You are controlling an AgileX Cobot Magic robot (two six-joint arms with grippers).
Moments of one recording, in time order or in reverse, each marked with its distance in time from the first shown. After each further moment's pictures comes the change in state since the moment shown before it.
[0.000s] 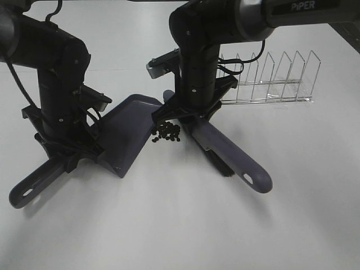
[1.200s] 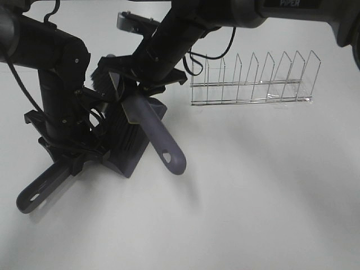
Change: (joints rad) left arm 0.001 0.002 0.000 -0.068 -0.007 -0.001; right arm -0.067 0.064 -0.225 0.693 -0.154 -0.294
